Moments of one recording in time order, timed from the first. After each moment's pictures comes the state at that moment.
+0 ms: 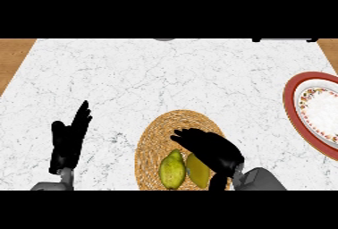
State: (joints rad) left arm -0.02 0.18 -0.08 -1.49 -0.01 0.20 0.23; right arm -0.24 -0.22 0.58 -1.58 0.70 0.47 0.13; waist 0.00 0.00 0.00
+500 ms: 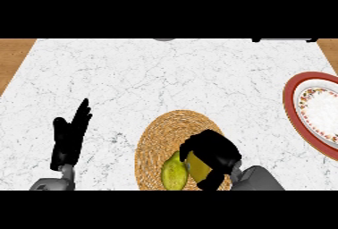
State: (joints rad) left arm -0.04 0.15 -0.05 -1.47 -0.04 0.18 0.23; right arm -0.24 -0.19 0.55 -1.52 0.84 0.41 -0.01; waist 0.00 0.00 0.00
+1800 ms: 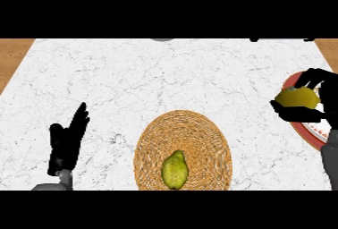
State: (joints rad) left arm 0.00 0.14 -0.03 -1.47 -0.05 0.16 0.20; right arm -0.28 -0.35 -0.13 -1.61 0.89 0.00 0.21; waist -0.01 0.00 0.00
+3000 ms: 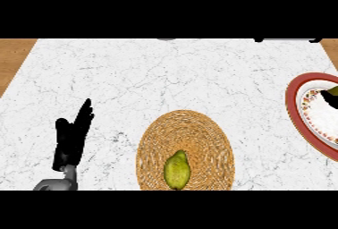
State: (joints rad) left arm -0.04 0.11 -0.03 -1.48 -0.08 0.15 0.23; right arm -0.47 -0.58 -0.41 -0.93 0.82 -0.08 0.04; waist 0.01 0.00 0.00
